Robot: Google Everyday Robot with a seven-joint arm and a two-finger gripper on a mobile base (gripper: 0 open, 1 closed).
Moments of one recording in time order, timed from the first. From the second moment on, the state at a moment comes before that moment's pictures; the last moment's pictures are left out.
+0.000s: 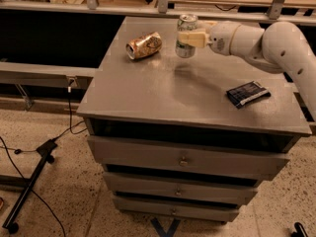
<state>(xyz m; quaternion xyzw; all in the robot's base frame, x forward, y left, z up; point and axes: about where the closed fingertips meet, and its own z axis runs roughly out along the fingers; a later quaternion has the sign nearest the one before) 0.762 -0.120 0.930 -0.32 0.67 0.27 0.62</state>
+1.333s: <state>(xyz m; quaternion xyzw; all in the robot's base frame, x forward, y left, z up) 0.774 -0.072 0.915 -0.35 0.64 0.31 0.61</state>
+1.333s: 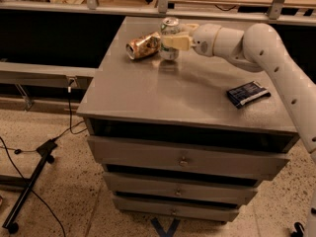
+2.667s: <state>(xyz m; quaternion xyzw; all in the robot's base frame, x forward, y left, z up) 0.778 -0.050 0.904 -0.36 0.64 0.32 0.60</state>
